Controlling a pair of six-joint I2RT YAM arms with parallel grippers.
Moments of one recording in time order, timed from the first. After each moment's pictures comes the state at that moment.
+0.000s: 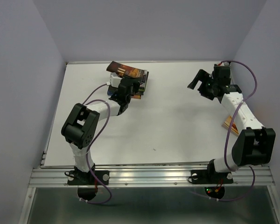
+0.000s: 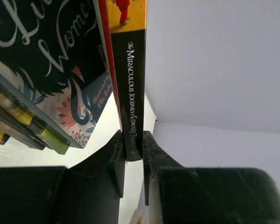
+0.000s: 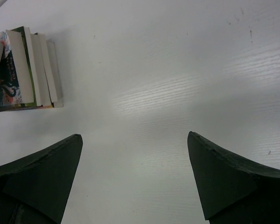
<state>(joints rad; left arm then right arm) -0.53 1.81 1.07 0.51 -0.32 -1.44 0.02 1.46 1.23 -0.47 -0.17 0.54</state>
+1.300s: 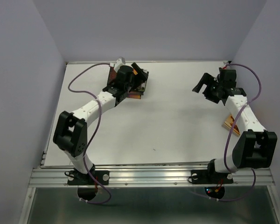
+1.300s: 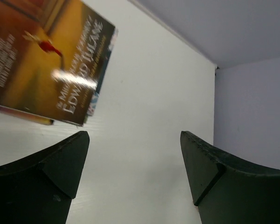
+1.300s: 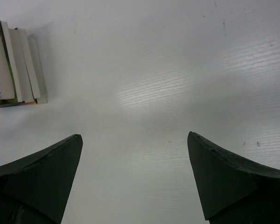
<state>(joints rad) -0.56 1.71 1.31 -0.01 -0.17 -0.98 -0.05 1.43 1.17 -0.49 -0.20 0.49</state>
